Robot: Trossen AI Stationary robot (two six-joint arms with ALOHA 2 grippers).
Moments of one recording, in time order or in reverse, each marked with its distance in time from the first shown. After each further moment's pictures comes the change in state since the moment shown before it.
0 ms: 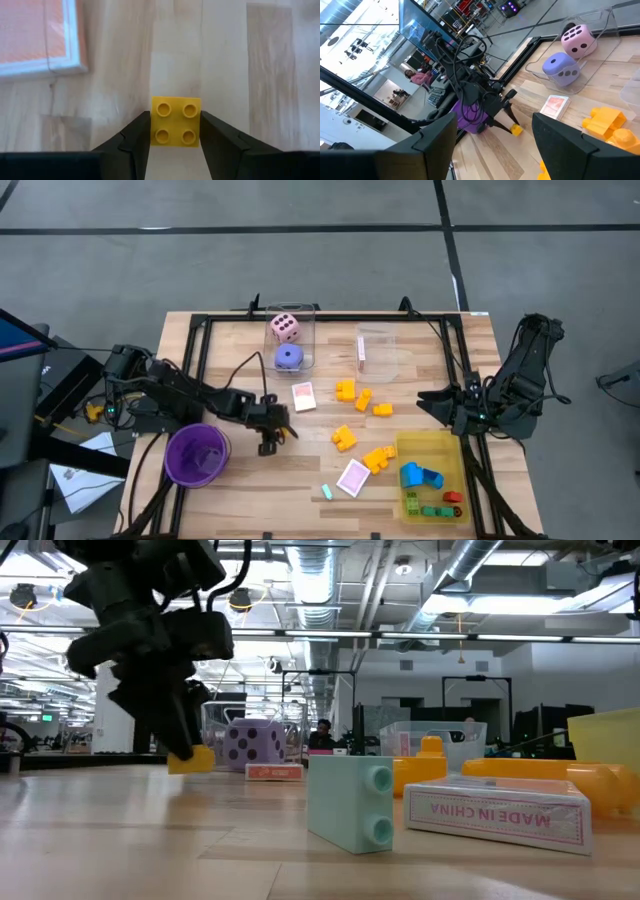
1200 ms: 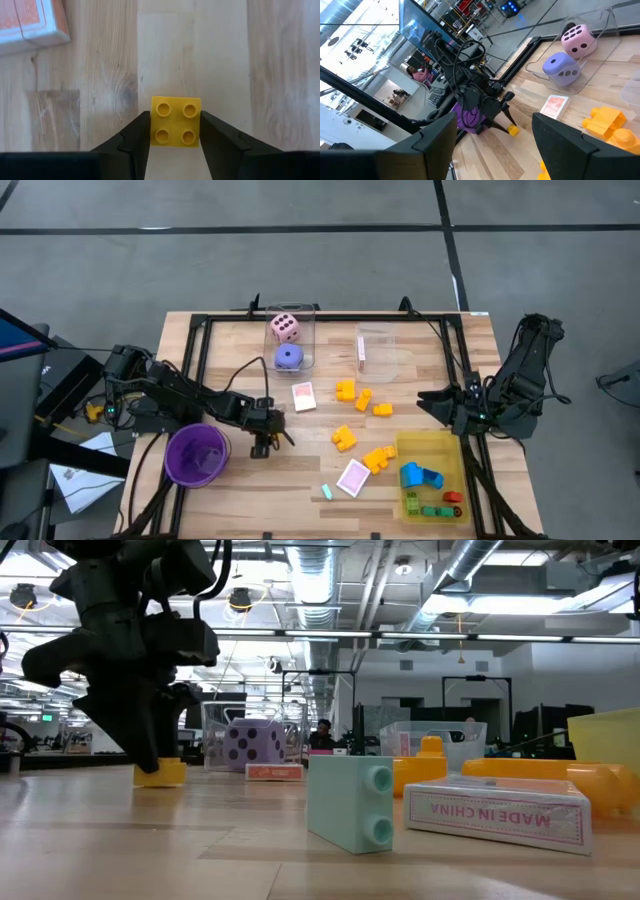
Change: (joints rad) left arm -0.041 0.000 0.000 -0.102 0.000 0.044; right arm 0.001 -0.001 0.000 0.000 0.000 0.000
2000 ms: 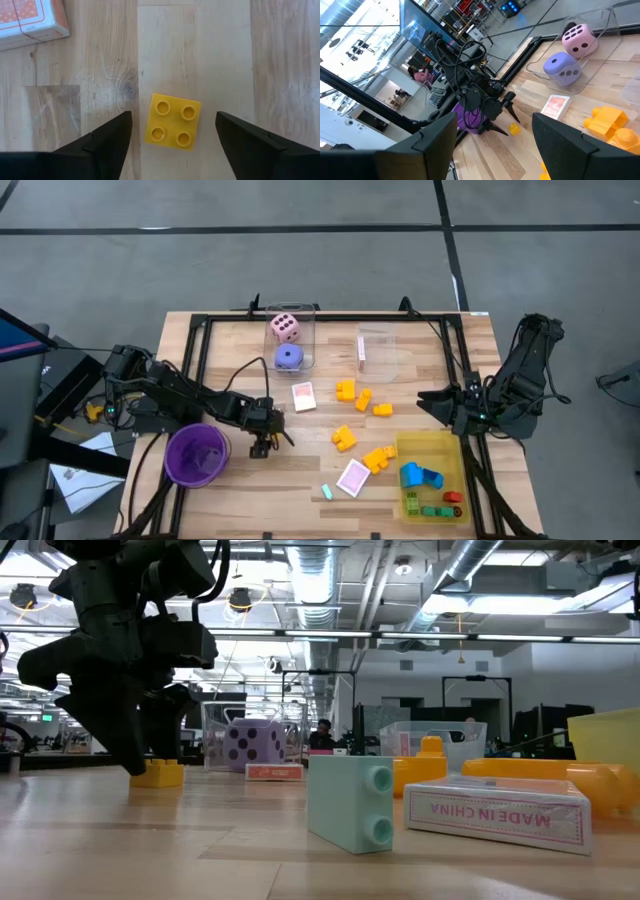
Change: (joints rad) left arm 0.000 0.000 -0.001 -0.017 0.000 0.008; right arm 0.000 0.000 0.000 0.008 0.000 0.000
